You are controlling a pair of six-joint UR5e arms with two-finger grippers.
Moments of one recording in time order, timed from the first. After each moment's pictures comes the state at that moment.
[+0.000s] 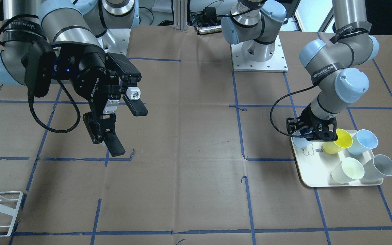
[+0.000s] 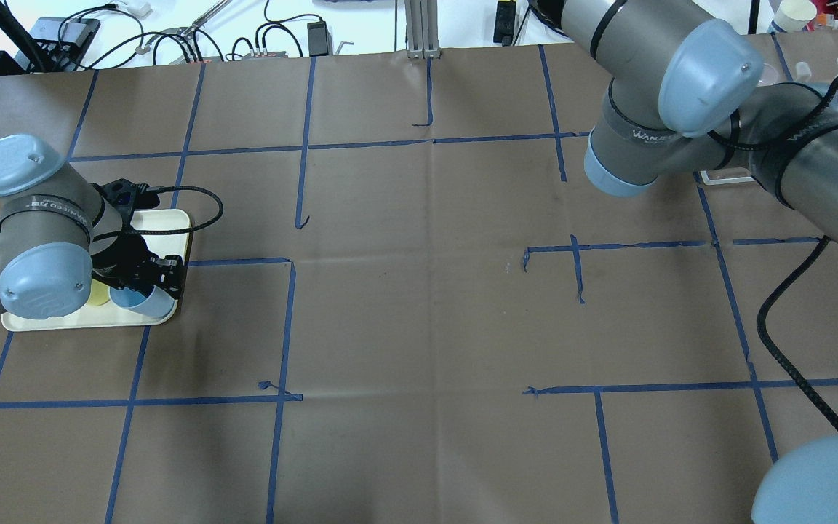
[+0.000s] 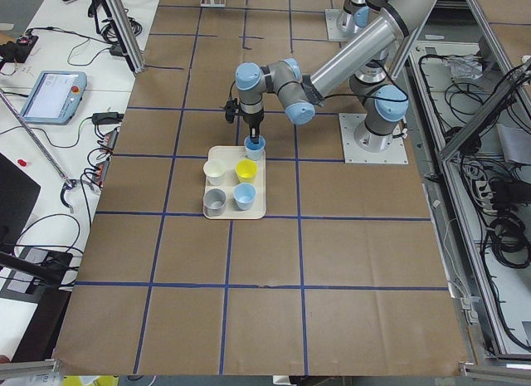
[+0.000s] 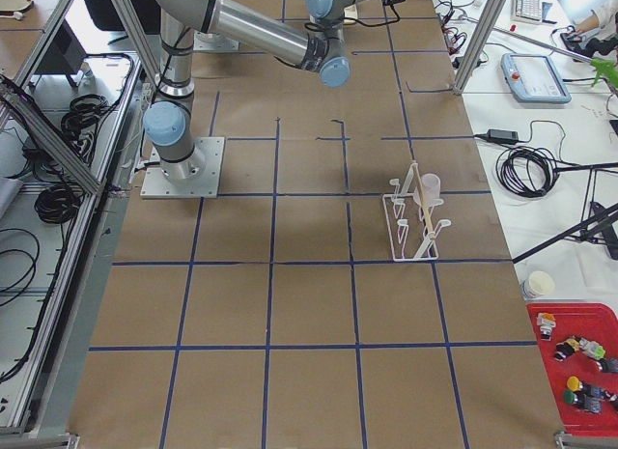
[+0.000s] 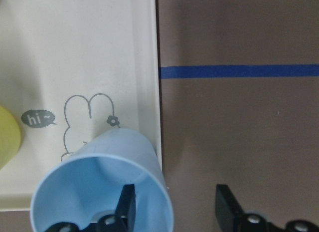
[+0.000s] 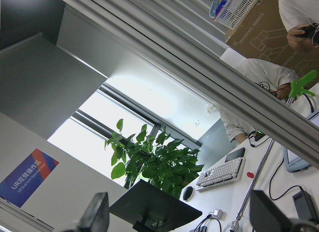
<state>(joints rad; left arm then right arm) -1.19 -1.76 -2.07 -0.96 1.60 0.39 1.64 -1.23 1.71 -3.63 -1.06 0.99</state>
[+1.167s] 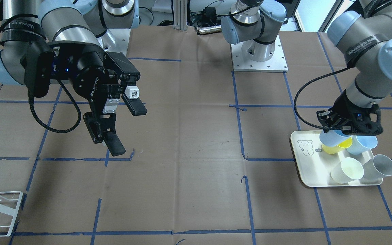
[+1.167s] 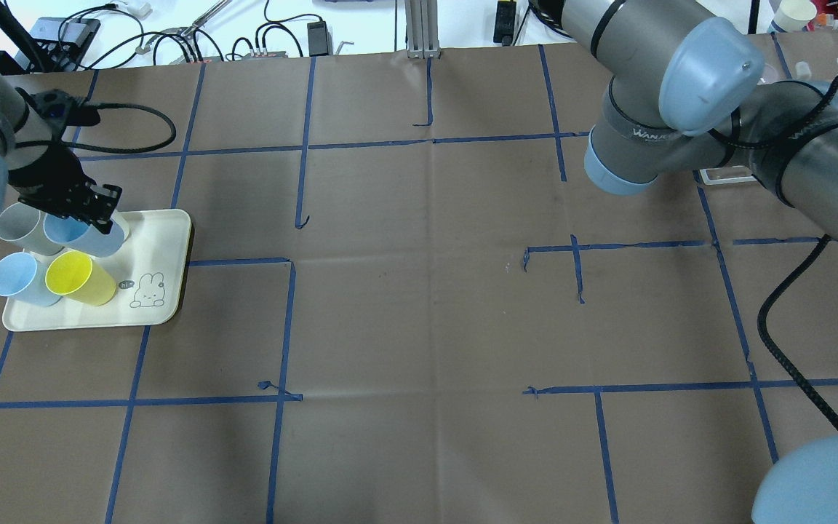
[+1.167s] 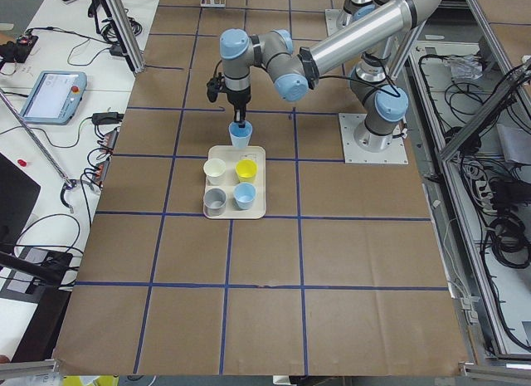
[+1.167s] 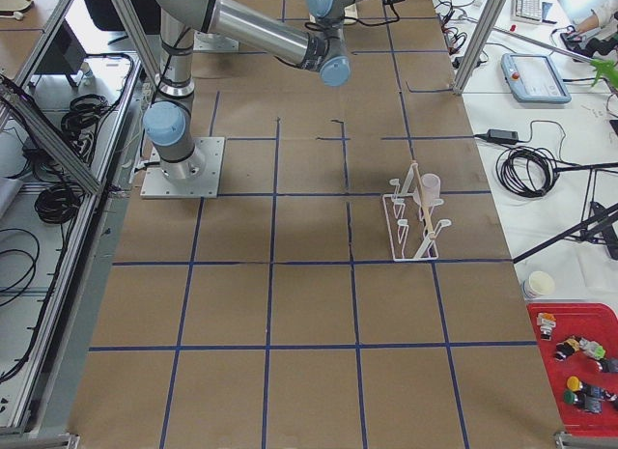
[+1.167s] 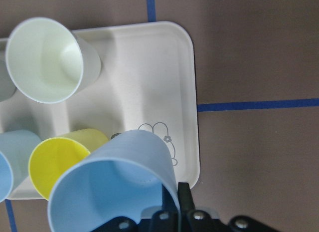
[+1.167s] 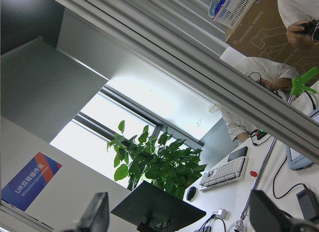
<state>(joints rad) -1.21 -1.70 -1.73 -1.28 1.65 0.43 1.64 -1.23 1.70 -3.63 -1.07 1.03</state>
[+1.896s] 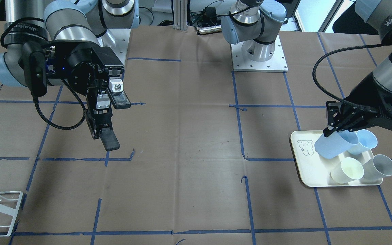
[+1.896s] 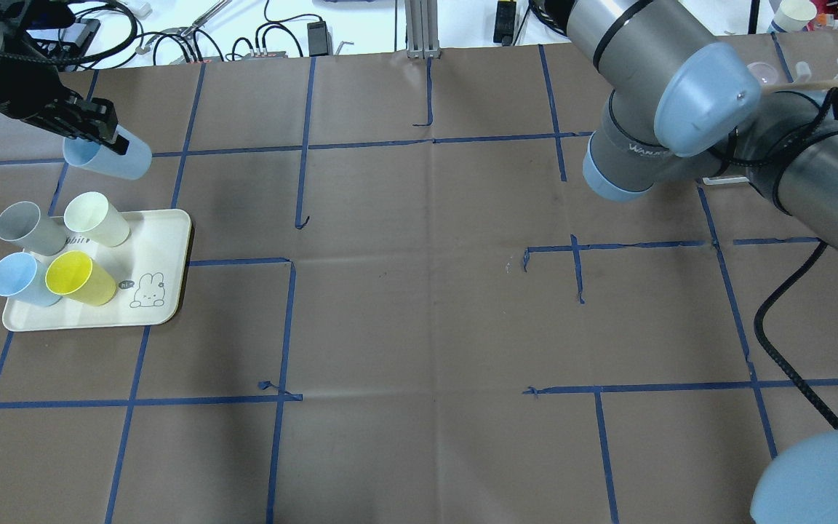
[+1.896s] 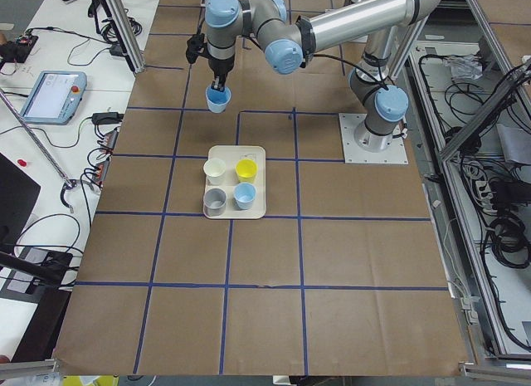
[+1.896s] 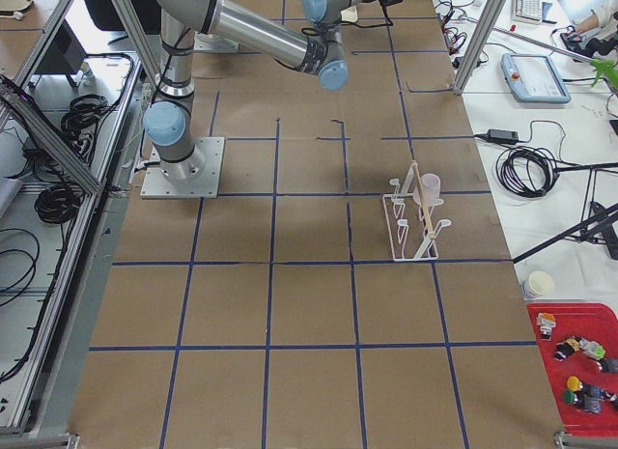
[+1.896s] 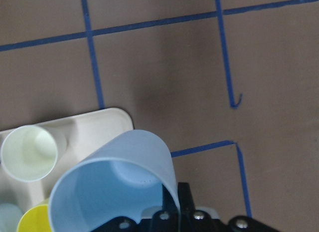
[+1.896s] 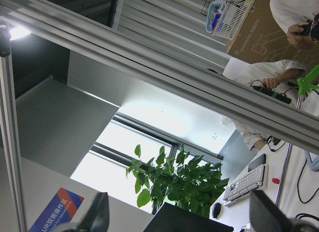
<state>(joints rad) -1.21 -1.70 -1.57 -1.39 1.26 0.59 1.64 -1.23 1.76 -3.77 -1.14 1.23</state>
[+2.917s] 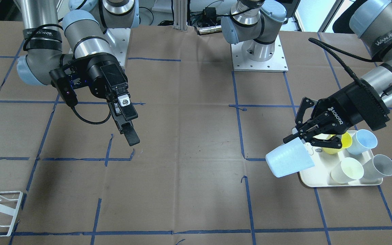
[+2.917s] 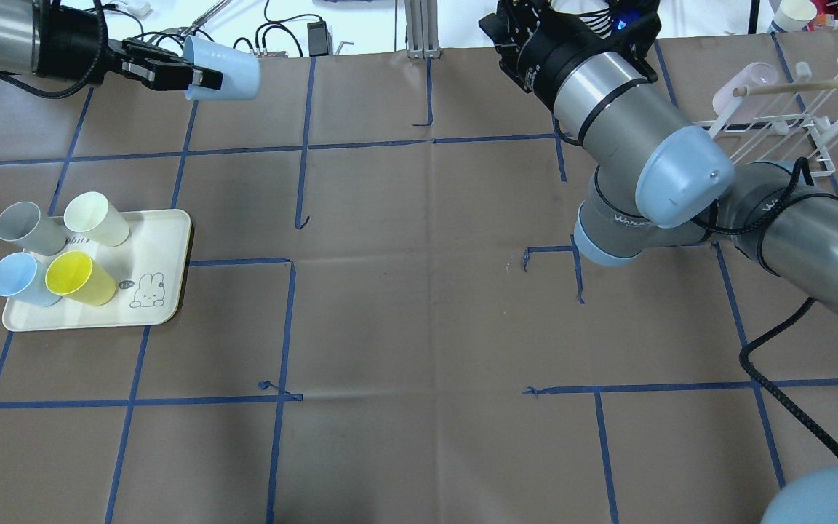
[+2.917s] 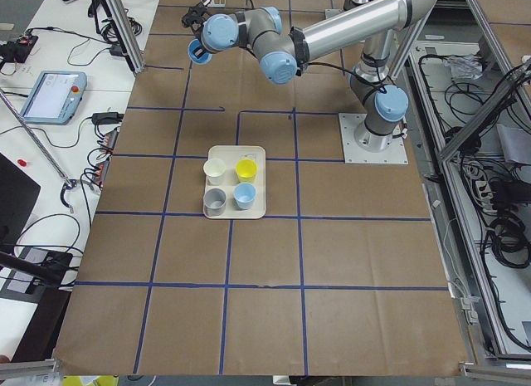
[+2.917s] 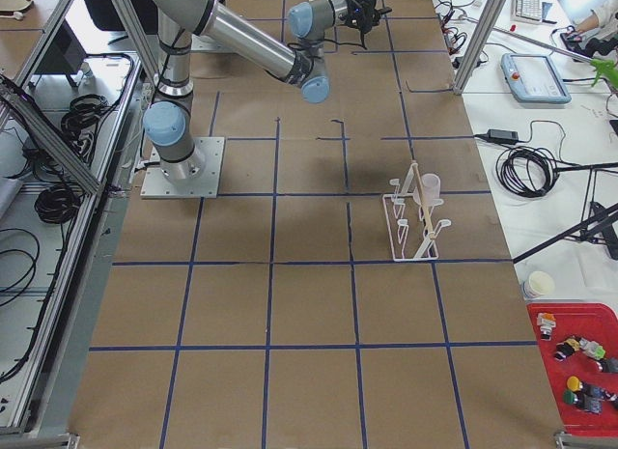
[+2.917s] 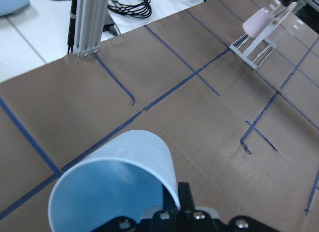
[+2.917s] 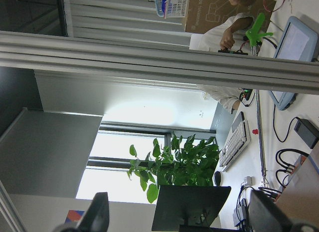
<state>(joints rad) -1.21 -1.75 -1.62 -1.36 0.62 1.19 1.66 -1.25 1.92 -3.79 -1.15 1.49</state>
